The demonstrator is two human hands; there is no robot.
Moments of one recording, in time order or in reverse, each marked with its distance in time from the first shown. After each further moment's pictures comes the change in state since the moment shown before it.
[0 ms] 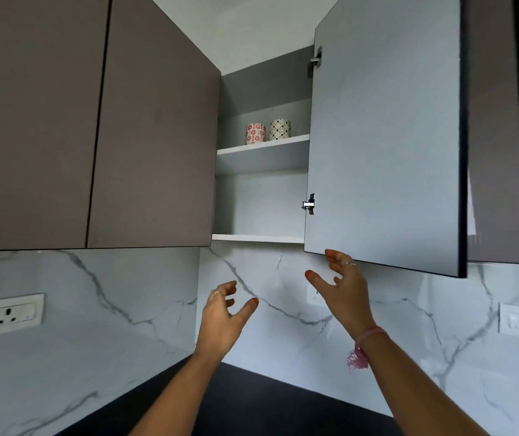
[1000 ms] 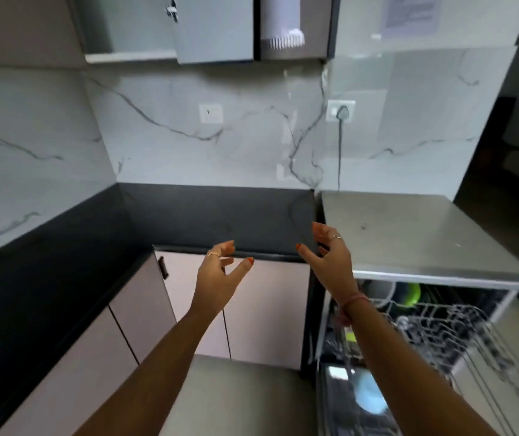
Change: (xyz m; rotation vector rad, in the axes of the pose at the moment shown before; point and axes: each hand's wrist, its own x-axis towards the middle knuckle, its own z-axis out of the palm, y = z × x) left_hand -0.455 0.105 0.021 -0.073 -0.469 -0.264; right_hand -0.405 -0.049 -0.318 -0.174 0.013 0.470
